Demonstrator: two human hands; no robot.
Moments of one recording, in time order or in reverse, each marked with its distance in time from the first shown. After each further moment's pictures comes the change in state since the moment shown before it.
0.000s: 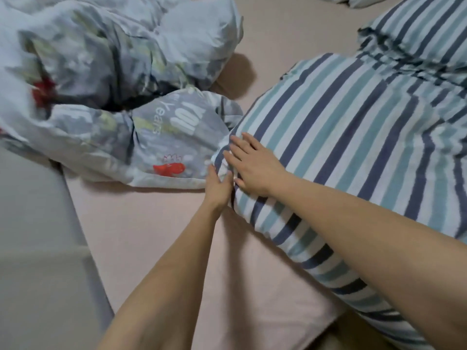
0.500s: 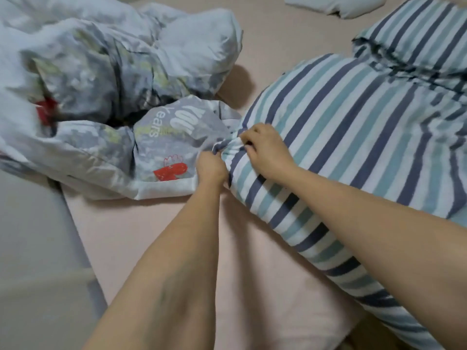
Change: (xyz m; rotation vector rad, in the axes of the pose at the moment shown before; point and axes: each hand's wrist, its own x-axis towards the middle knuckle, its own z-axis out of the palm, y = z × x) left_hand 0.066 0.058 -0.035 0.440 0.169 -0.017; right_hand 0.036 0.023 -0.022 0.623 0.297 0.399
